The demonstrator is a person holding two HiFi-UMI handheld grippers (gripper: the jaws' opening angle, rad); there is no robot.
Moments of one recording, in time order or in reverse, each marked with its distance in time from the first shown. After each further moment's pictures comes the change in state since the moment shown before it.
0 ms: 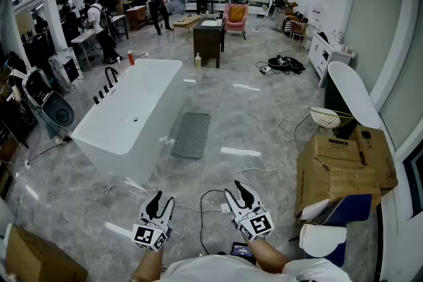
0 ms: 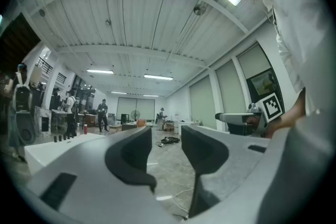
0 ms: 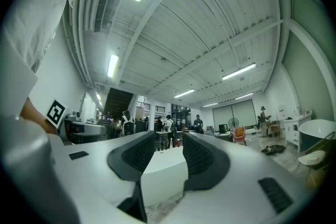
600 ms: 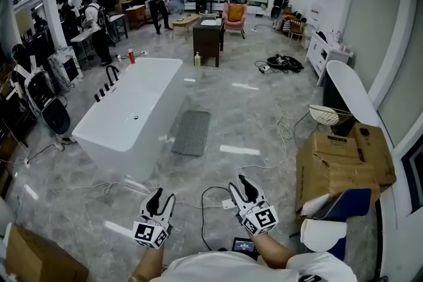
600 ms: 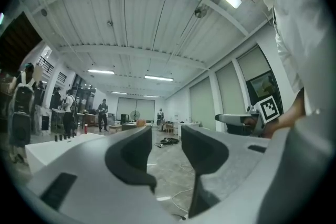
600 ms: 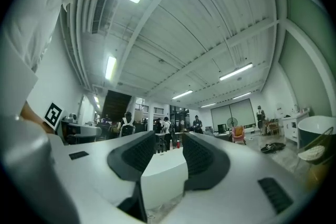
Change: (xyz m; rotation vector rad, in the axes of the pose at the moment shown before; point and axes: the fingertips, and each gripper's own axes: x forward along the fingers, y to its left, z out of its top) left arm -0.027 -0.002 0.005 -0.011 -0.010 0.006; right arm -0.012 0.008 0.006 0.028 -0.009 -0.004
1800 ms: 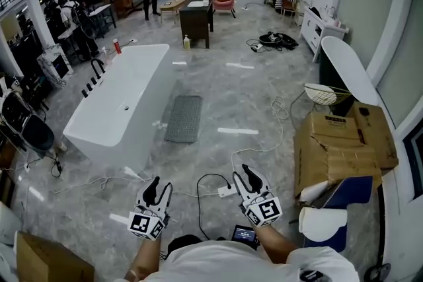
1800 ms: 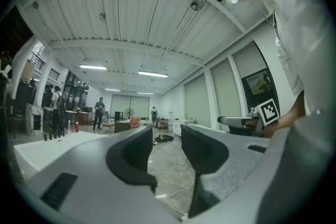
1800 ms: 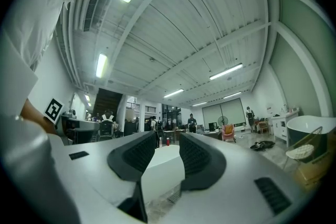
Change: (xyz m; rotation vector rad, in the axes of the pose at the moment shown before) left arm 0.078 -0.033 -0.025 -0.004 0.040 -0.054; right arm -0.027 -0.094 -0.025 0.003 0.013 -0.092
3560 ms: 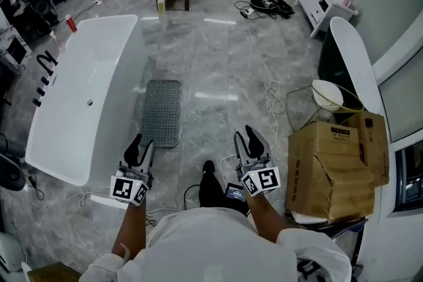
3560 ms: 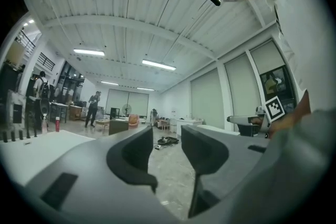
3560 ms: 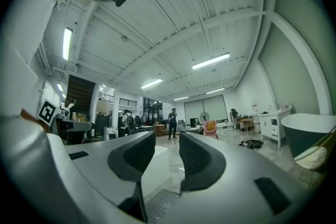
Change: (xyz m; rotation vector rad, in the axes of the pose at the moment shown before) left arm 0.509 0.325 -0.069 -0.047 0.017 -0.053; right arm 0.457 -0.329 -0.116 -0.004 0.064 -0.195
